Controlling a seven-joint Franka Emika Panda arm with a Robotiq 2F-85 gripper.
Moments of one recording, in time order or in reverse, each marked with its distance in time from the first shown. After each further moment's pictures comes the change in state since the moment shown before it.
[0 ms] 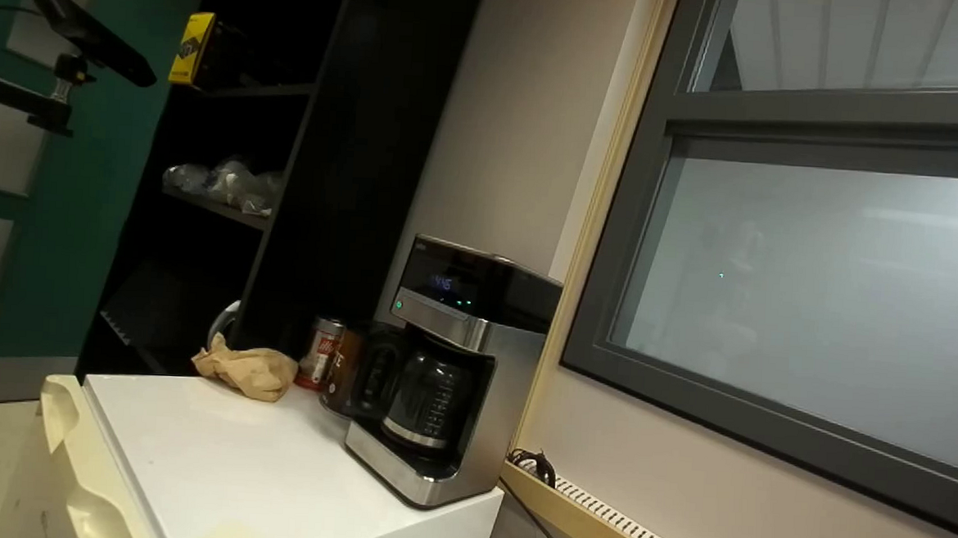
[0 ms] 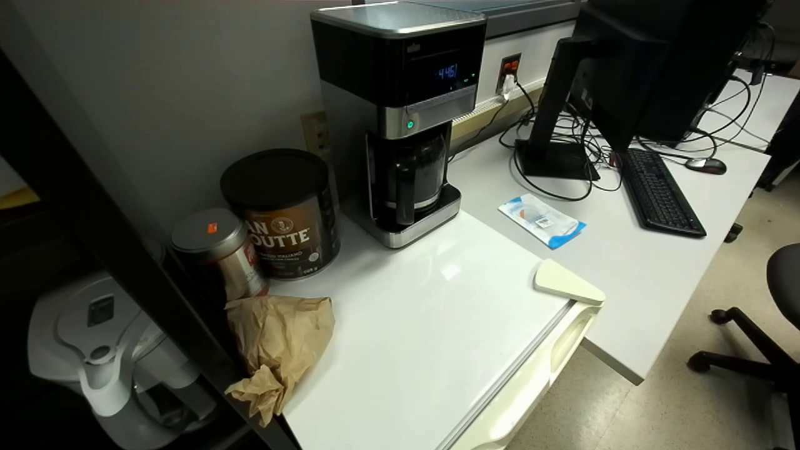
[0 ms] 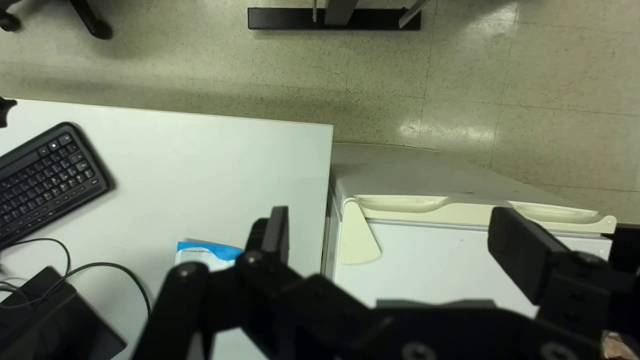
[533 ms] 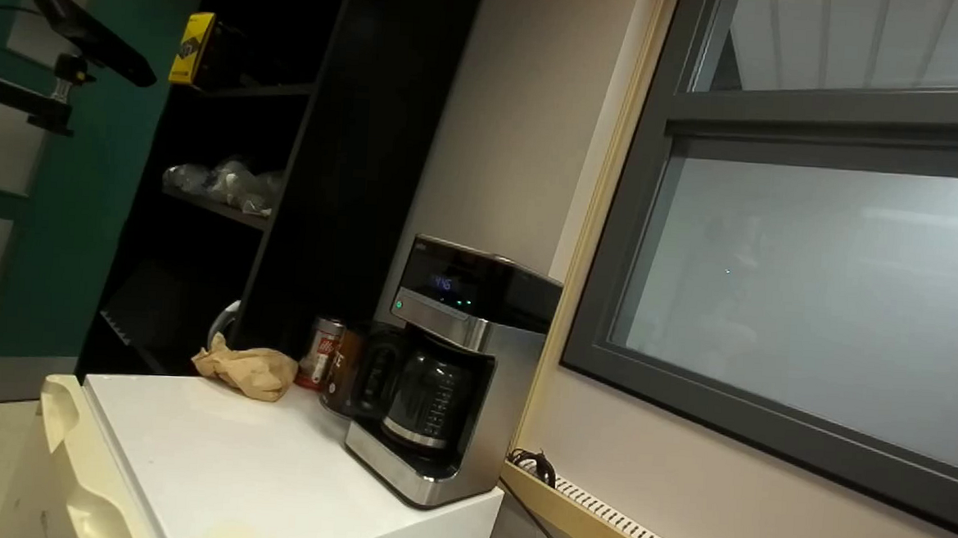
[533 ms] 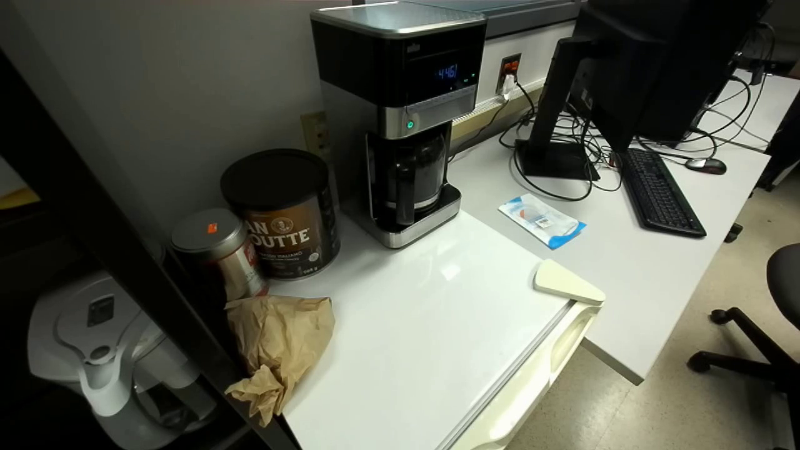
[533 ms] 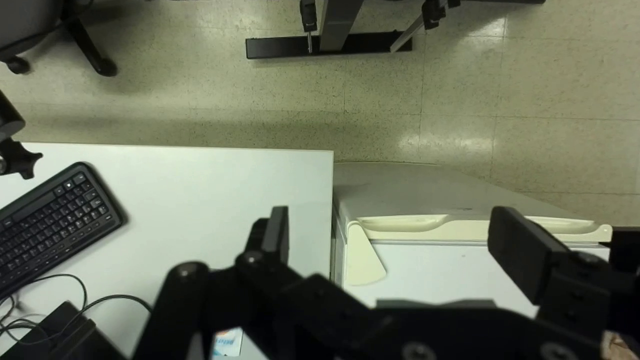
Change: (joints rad) arm -0.008 -0.053 -0.005 0.016 -0.001 -0.114 0.044
